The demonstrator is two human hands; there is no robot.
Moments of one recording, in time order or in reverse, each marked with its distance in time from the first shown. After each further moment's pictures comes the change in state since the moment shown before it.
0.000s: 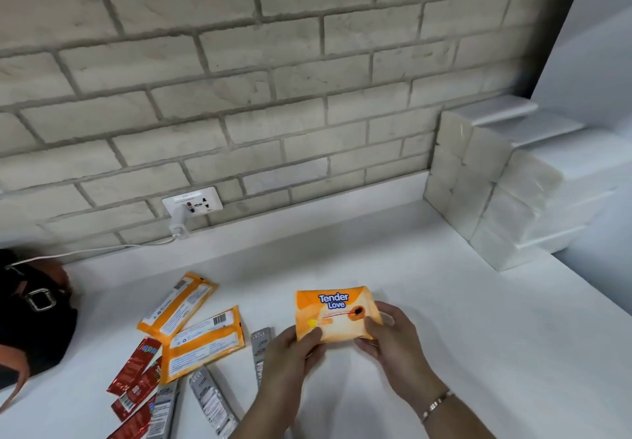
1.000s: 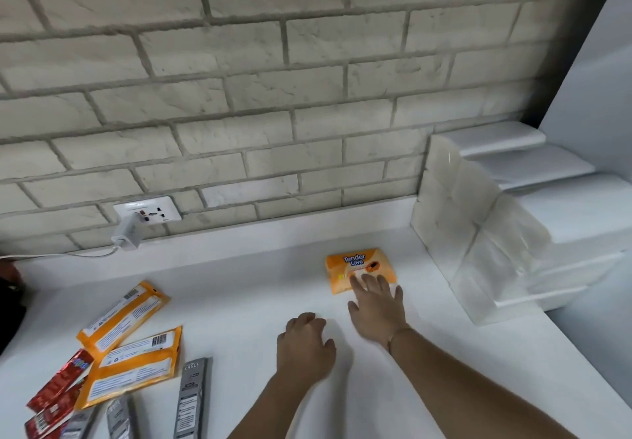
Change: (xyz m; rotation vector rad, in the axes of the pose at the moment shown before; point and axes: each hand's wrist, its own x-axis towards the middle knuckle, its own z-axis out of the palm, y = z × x) left_hand 0.108 -0.030 0.144 1.508 0.052 0.286; right_hand 0.202 -0.072 -0.064 -1.790 -0.187 -0.457
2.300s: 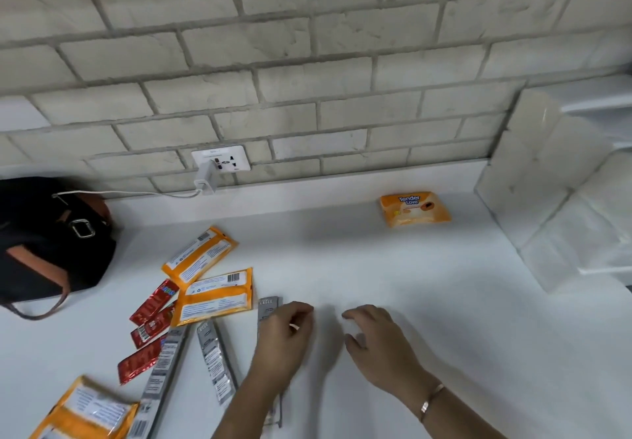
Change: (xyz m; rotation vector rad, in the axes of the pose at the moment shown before) left_hand -0.098 -0.144 -0.033 -0.671 0.306 -0.037; right_hand -0.130 -0.121 0.054 0.432 0.013 -0.268
